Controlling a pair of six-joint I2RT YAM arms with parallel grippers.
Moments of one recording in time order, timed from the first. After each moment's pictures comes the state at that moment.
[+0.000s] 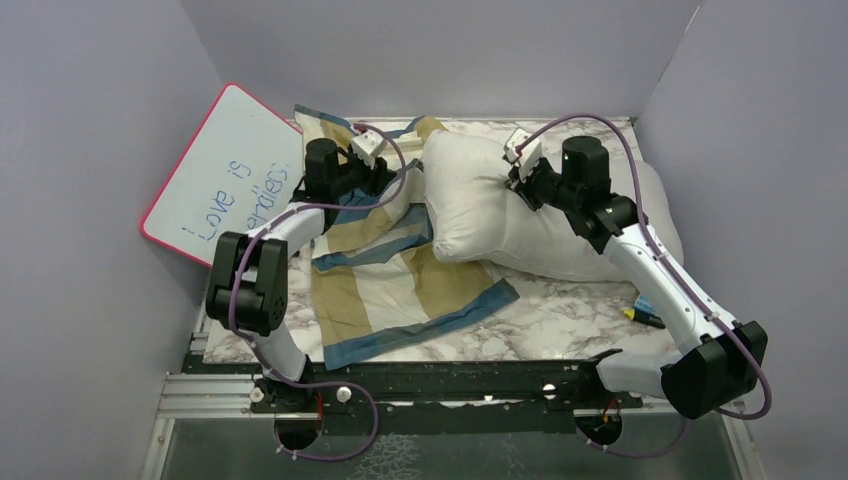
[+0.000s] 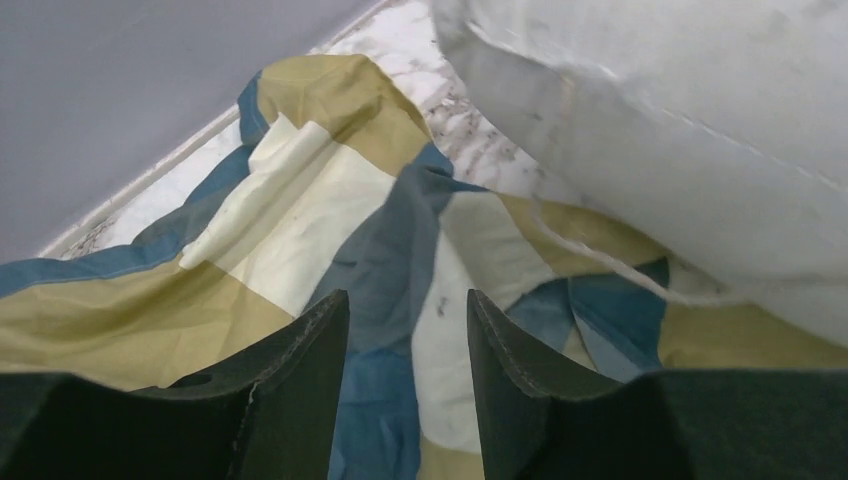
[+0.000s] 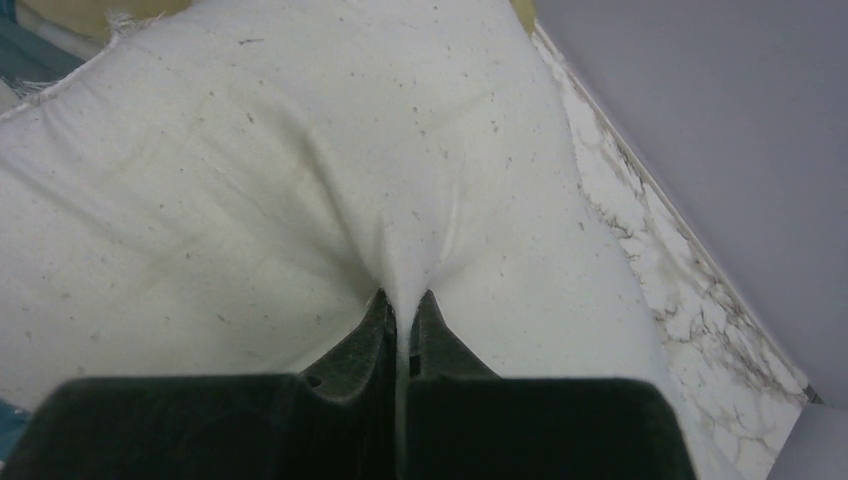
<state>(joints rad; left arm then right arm) -0.18 1.76 1.11 0.42 0.58 0.17 0.37 1.26 1.16 -0.33 -0.30 -0.55</state>
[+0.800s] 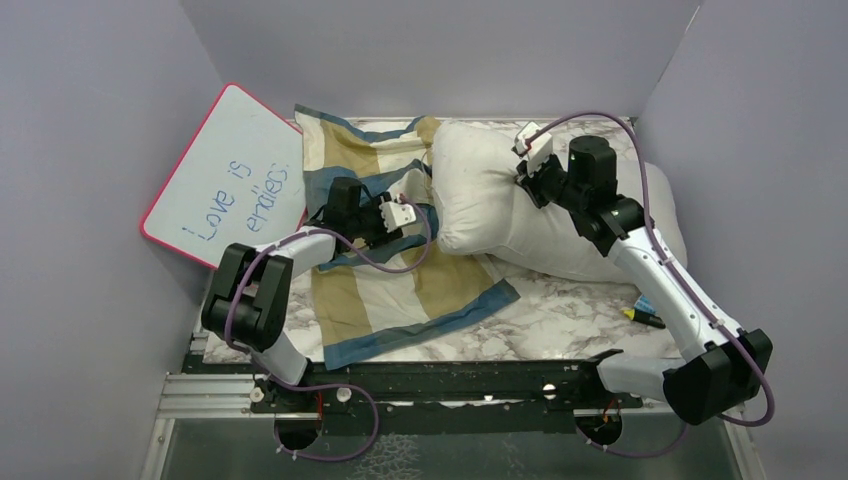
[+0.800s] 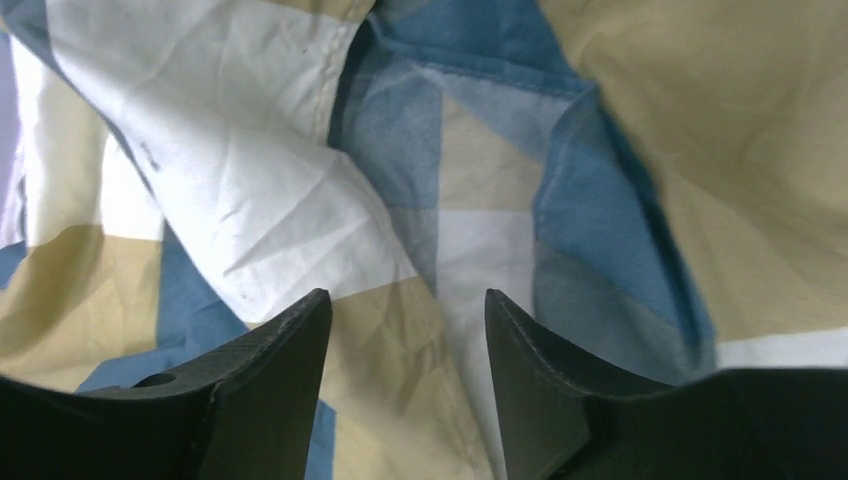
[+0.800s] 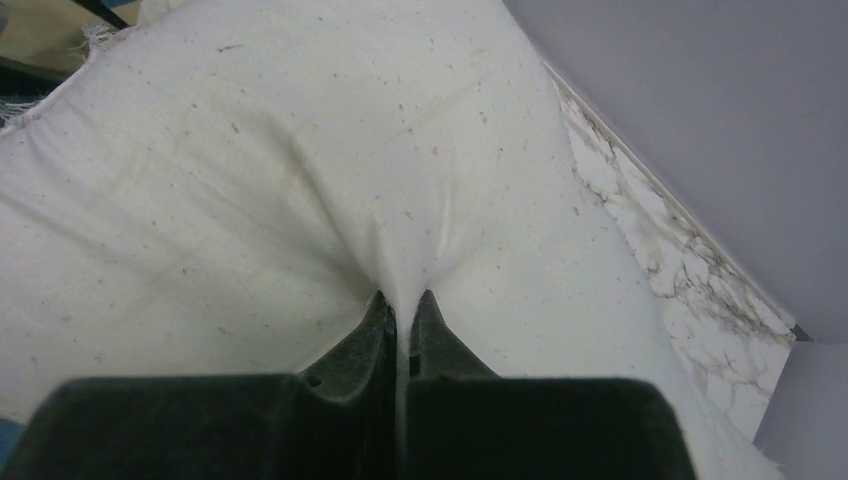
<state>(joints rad) -0.30 1.62 0.84 0.09 0.53 0.89 0.36 1.23 1.16 -0.32 -0.21 -0.47</state>
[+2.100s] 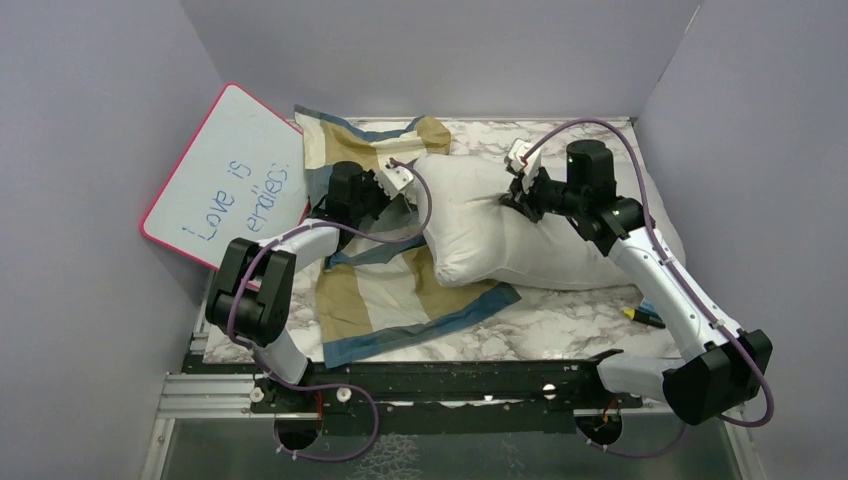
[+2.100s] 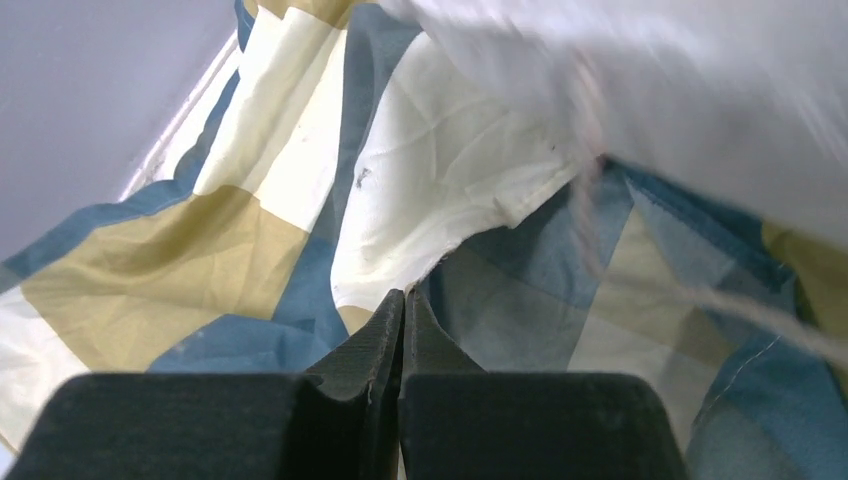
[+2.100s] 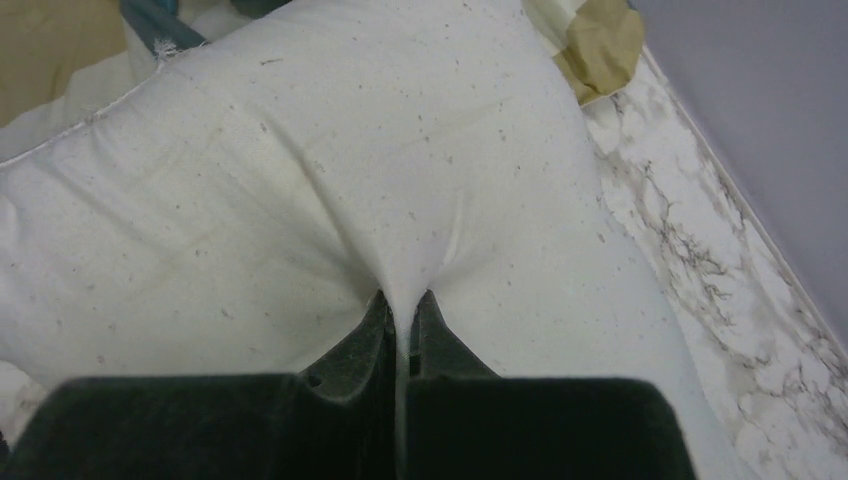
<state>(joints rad) -0.32 1.66 0.91 0.34 0.30 0.60 0.36 1.22 1.16 -0.42 -0.49 -0.53</state>
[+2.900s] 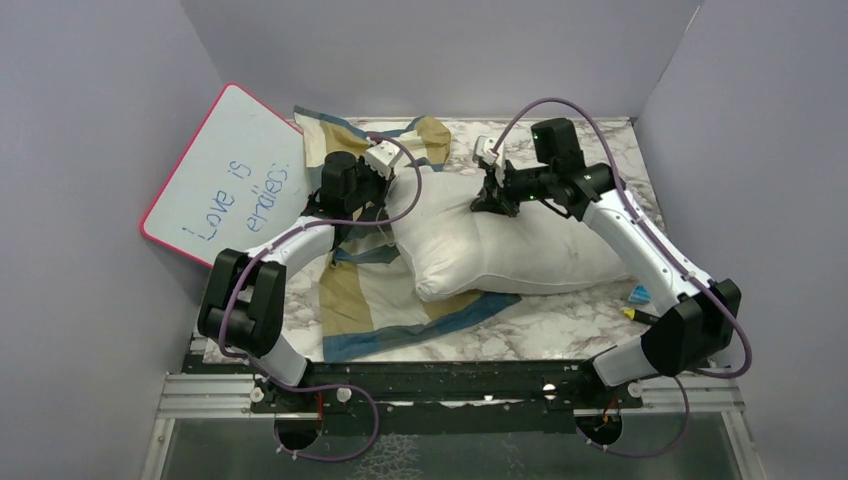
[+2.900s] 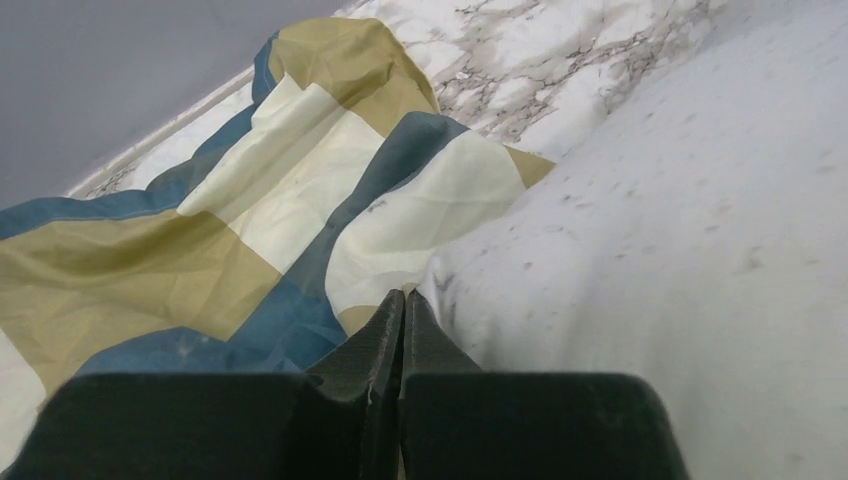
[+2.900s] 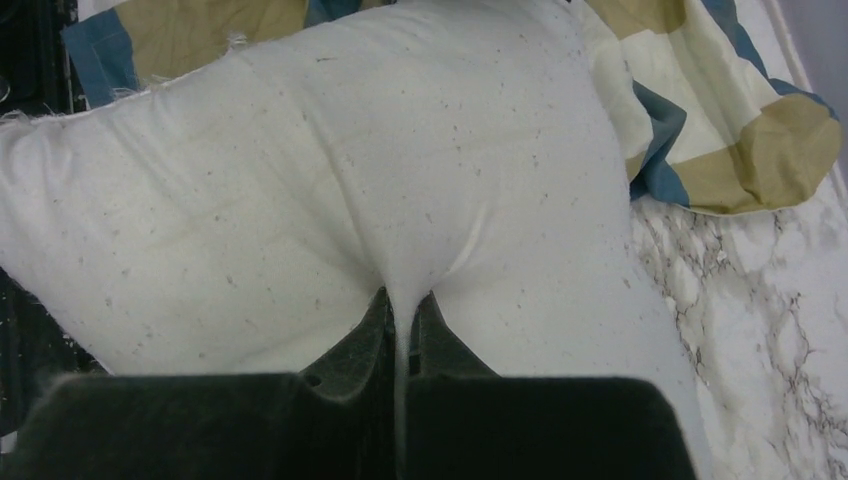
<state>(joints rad) -0.32 1.59 0.96 0.36 0.33 0.23 0.43 1.43 1.38 -0.63 -0.75 -0.66</state>
